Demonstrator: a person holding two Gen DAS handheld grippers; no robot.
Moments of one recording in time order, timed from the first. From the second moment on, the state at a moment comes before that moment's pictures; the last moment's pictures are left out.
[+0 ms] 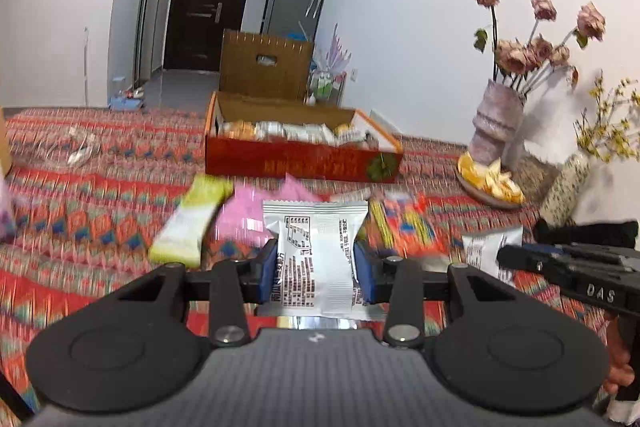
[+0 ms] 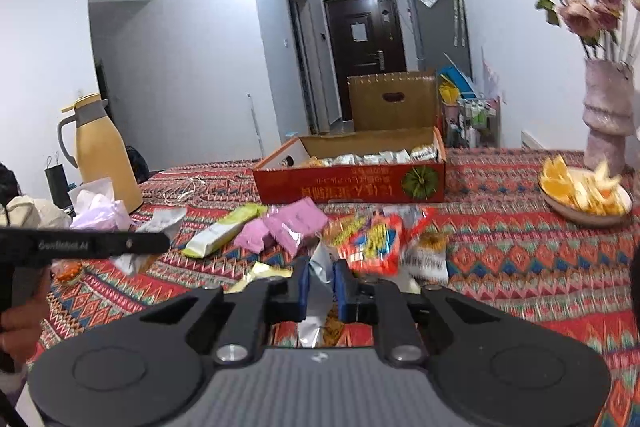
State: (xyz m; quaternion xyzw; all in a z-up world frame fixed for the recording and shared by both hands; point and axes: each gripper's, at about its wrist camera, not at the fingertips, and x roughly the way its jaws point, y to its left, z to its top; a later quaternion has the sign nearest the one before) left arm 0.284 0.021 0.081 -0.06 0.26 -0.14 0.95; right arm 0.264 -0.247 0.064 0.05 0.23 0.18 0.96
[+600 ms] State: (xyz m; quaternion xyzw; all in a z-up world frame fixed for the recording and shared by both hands) left arm 0.584 0.034 0.081 -0.06 0.30 -0.11 0.95; right arm 0.561 -0.197 0.094 0.05 0.25 0.23 0.94
